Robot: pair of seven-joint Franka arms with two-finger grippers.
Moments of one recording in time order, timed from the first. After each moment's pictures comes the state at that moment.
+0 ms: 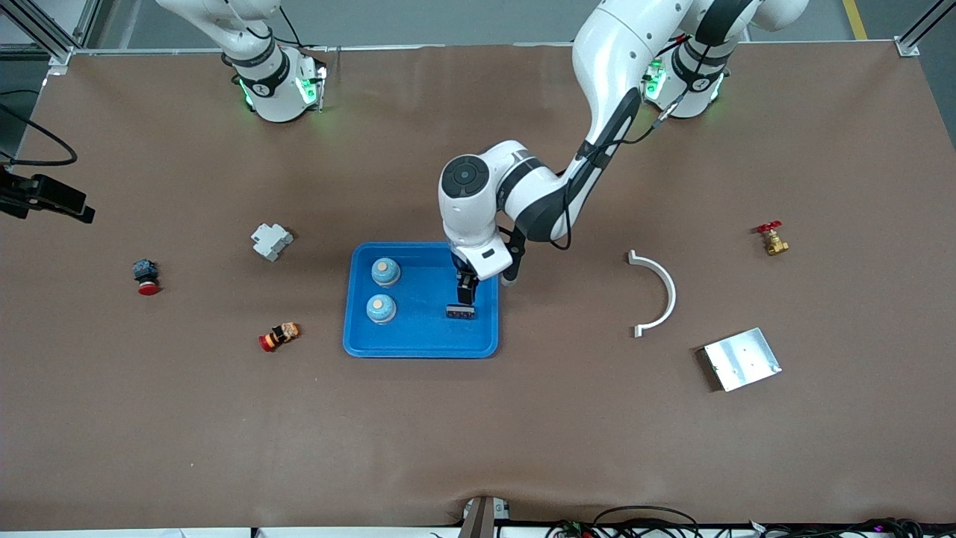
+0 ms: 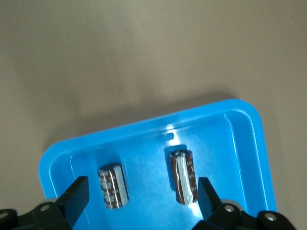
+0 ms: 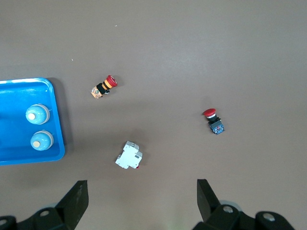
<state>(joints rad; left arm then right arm) -0.77 0.80 -0.05 -1.34 0.15 2.19 -2.19 -0.13 0.09 0.04 -1.46 -0.01 1.48 0.00</state>
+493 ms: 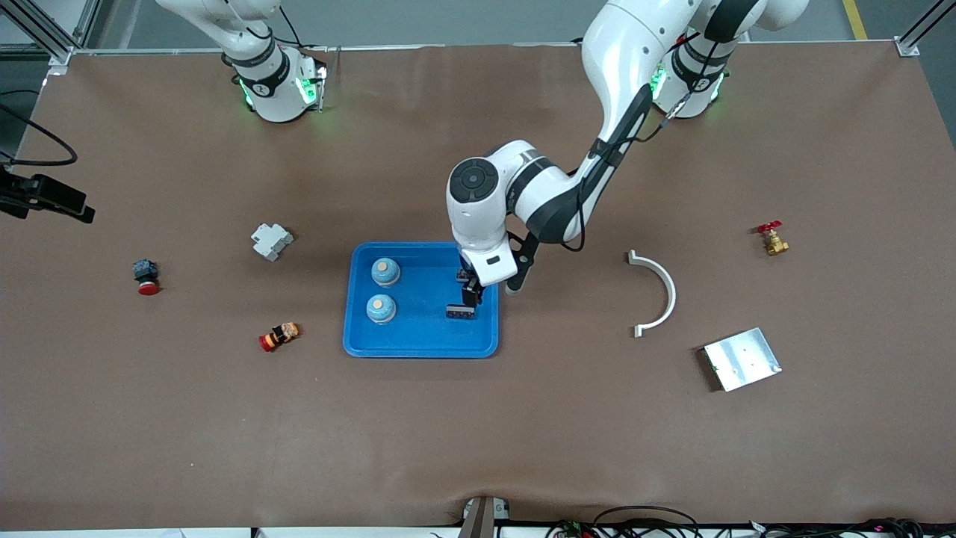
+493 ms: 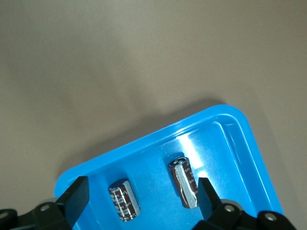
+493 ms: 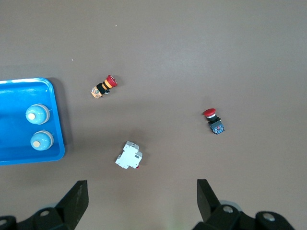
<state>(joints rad) -0.75 0.75 -0.05 -1.34 0.15 2.13 -1.98 -0.13 0.09 0.04 -1.46 -0.01 1.48 0.00</state>
